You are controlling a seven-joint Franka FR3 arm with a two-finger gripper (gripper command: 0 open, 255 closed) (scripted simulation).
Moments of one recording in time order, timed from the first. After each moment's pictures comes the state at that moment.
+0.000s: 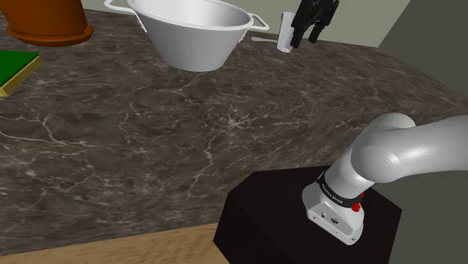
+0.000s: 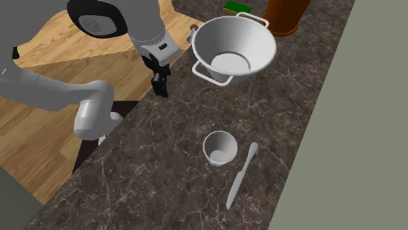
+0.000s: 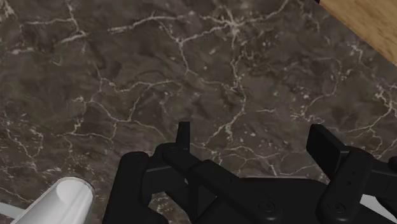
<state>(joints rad) -0.01 -0.79 0.04 -2.28 0.01 1.53 0.05</state>
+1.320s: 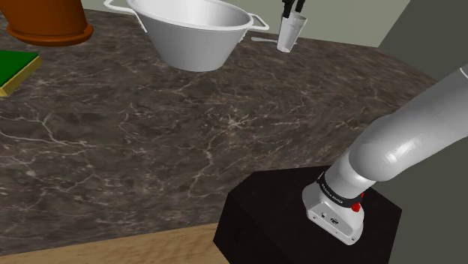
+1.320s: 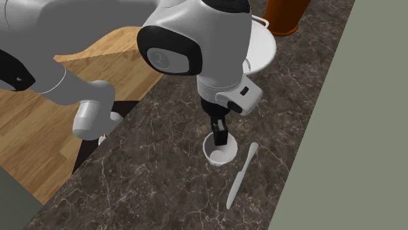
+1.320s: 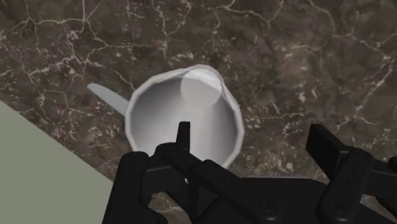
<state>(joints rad) -0.06 -0.23 -0.18 -1.77 -0.16 1.59 -0.35</state>
